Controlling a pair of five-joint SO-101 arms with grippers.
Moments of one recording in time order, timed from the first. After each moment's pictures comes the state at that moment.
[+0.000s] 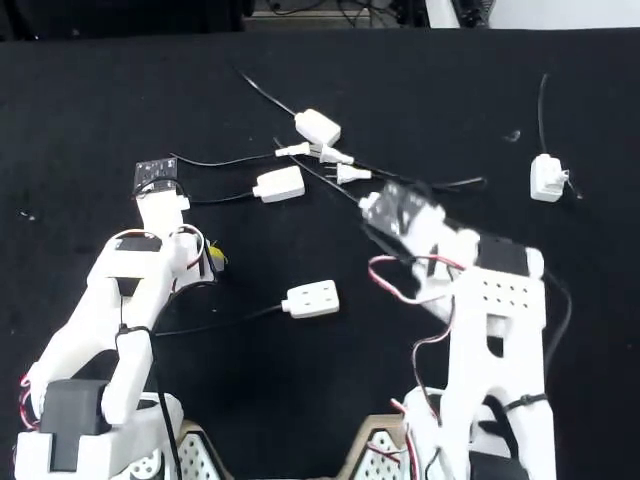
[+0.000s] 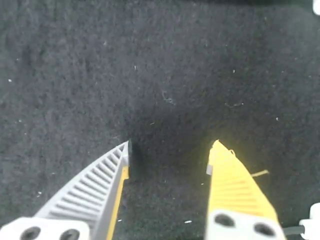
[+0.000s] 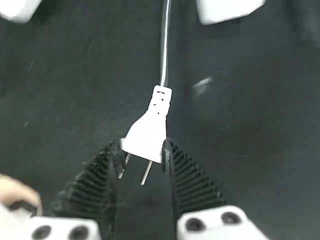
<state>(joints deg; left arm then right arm) -4.0 -16.7 53.8 38.3 6.7 12.2 -35.4 52.8 70.8 65.1</state>
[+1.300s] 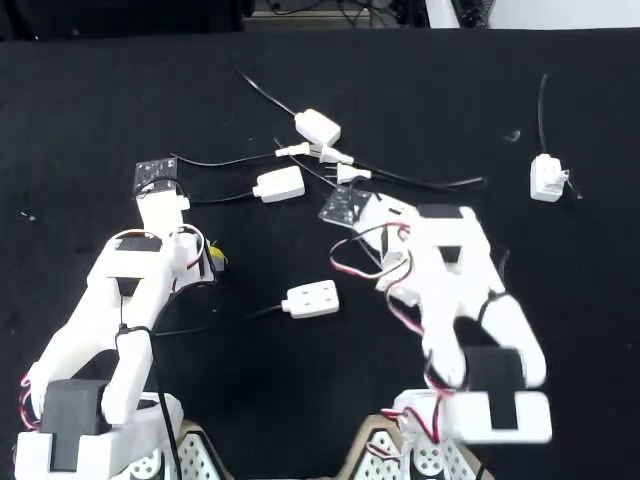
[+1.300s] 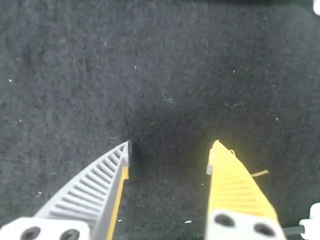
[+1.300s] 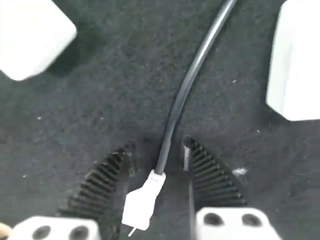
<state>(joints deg) -4.0 -16.7 53.8 38.3 6.7 0.1 -2.6 41.2 59.2 61.3</state>
